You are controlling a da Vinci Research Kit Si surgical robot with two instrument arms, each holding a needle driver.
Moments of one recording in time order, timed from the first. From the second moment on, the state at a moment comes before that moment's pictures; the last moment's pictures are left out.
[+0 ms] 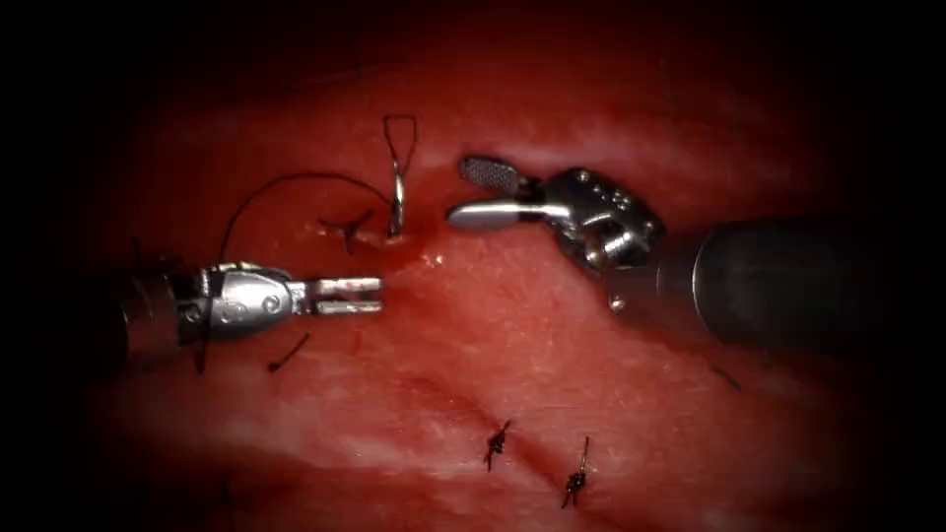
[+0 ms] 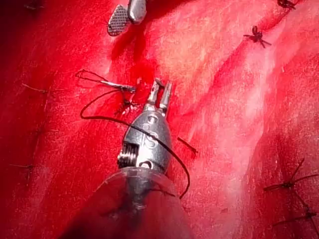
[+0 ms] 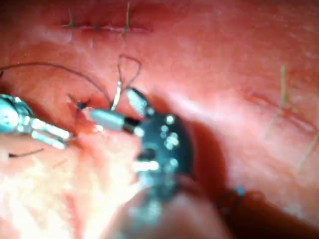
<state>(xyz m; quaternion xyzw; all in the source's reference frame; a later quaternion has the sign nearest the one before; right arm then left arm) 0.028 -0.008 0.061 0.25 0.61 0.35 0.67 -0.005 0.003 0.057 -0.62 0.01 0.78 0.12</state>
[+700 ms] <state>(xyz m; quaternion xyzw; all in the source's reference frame) 0.028 -0.011 0.060 0.22 0.60 0.22 0.74 -0.004 0.001 0.051 -0.60 -0.30 0.69 0.26</state>
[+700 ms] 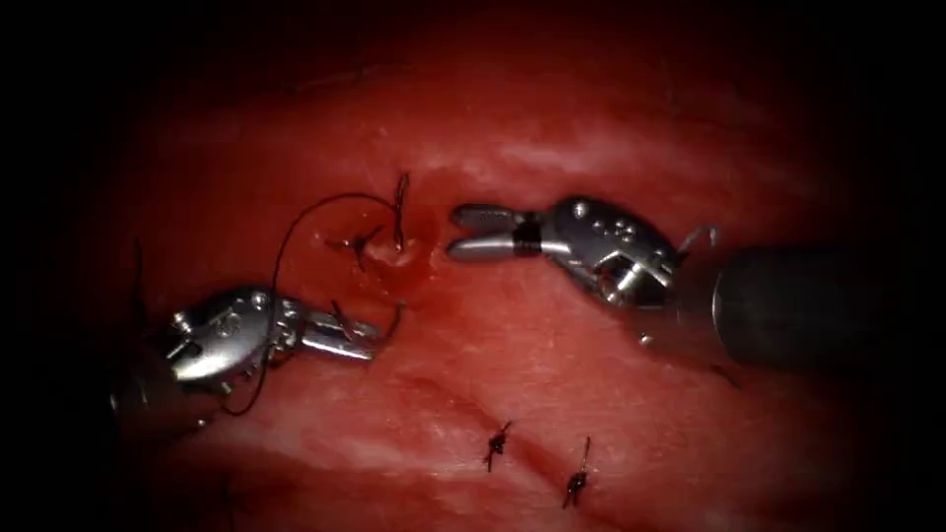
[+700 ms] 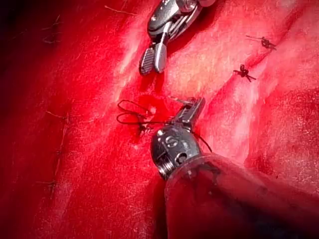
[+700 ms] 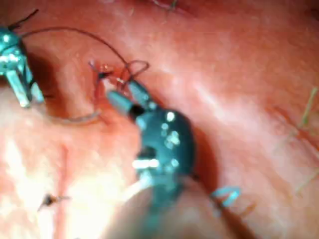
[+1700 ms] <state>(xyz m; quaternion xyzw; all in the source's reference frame) 0.034 -0.015 0.063 0.21 0.58 0.15 0.77 -0.001 0.002 0.037 -0.63 -0.24 0.71 0.20</state>
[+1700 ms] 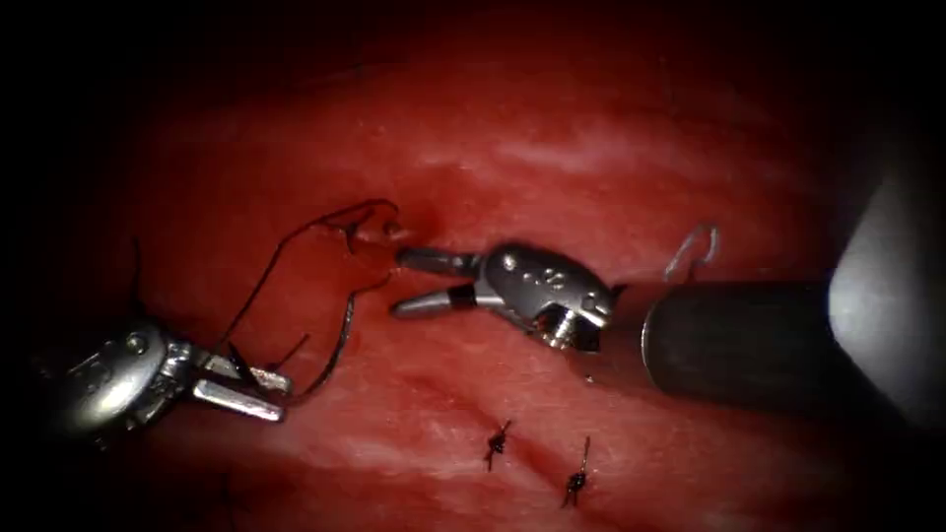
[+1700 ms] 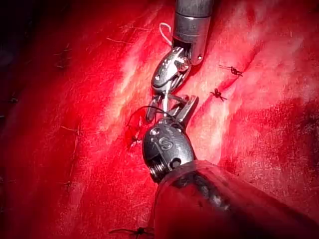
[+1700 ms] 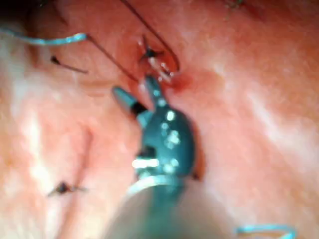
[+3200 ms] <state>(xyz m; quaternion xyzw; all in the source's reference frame) 0.033 -0.018 0.060 0.21 0.56 0.17 0.78 0.003 0.005 0.042 -0.58 -0.12 0.77 0.22</state>
